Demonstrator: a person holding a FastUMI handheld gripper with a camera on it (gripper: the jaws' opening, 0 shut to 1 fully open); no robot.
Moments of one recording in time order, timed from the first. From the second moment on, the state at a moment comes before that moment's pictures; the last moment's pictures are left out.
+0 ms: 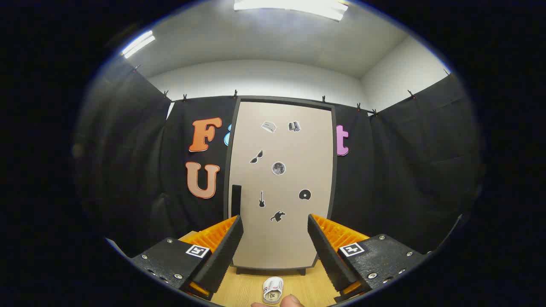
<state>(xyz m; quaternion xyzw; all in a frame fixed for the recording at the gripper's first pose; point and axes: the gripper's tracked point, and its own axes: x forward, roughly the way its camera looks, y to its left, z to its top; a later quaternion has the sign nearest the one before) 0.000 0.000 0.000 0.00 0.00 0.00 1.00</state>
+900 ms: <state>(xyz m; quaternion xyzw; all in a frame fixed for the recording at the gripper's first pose) -0.004 -0.010 -0.003 0.01 0.02 0.00 1.00</state>
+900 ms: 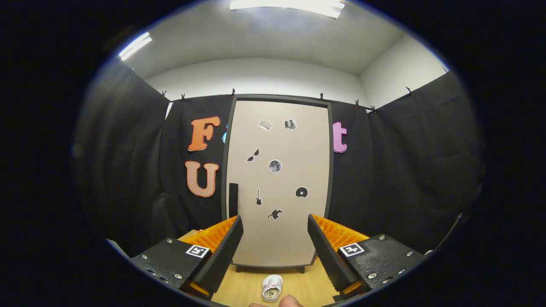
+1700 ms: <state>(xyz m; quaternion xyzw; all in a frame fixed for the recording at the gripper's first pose) 0.057 0.047 -0.014 0.03 0.02 0.00 1.00</state>
